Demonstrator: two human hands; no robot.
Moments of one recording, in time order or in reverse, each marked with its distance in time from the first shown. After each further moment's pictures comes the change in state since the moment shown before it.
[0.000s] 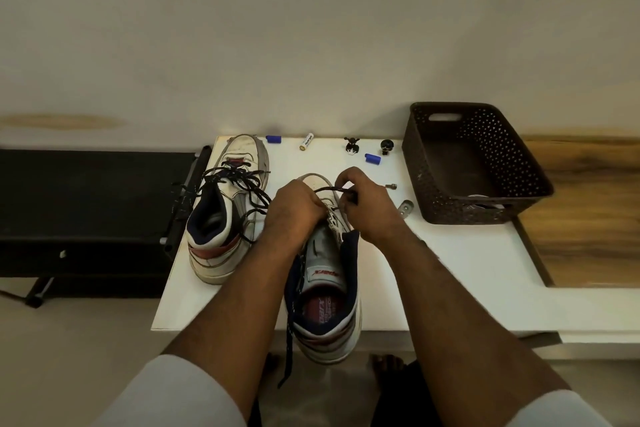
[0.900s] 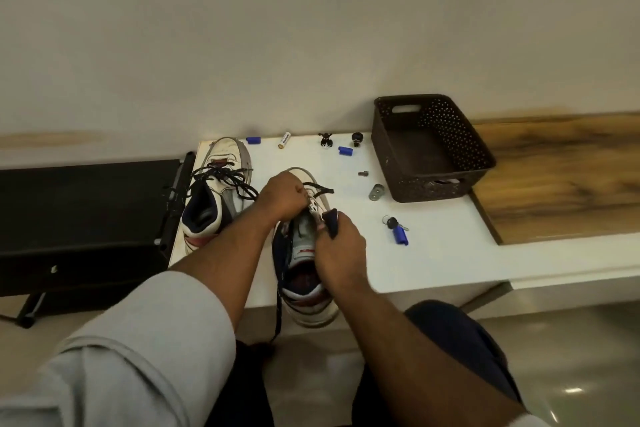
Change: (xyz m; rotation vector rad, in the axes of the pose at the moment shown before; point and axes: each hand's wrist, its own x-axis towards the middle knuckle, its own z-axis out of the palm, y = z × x) left_hand -0.001 0.005 -0.008 0.167 -0.154 0.177; right_hand -0.114 -0.042 0.029 0.351 0.232 0.379
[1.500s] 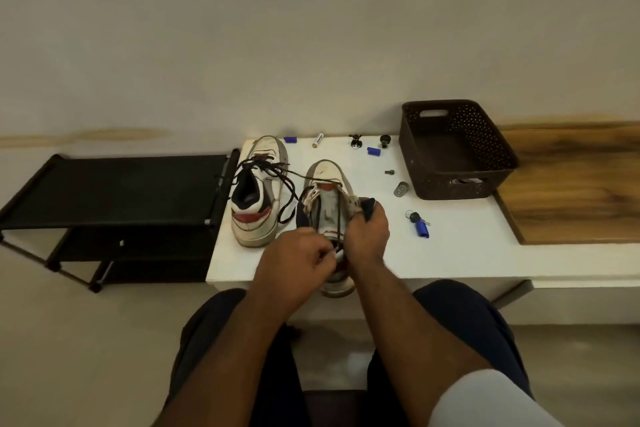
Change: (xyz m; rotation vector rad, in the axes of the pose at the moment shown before) left_hand -0.185 0.004 -0.006 -0.005 0.236 0.319; right_hand 0.005 0.007 0.014 0.319 0.221 0.052
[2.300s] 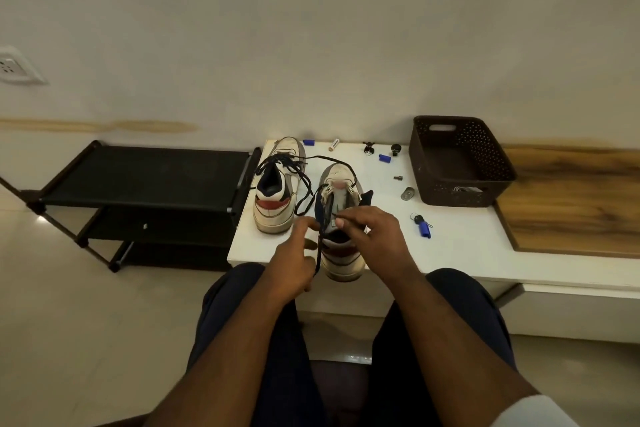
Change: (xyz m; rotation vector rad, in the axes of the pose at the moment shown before) left_hand -0.039 -0.009 0.000 -0.473 -0.106 -0.499; right_hand -0.041 -0.025 -0.060 -0.416 -0.489 -0.848
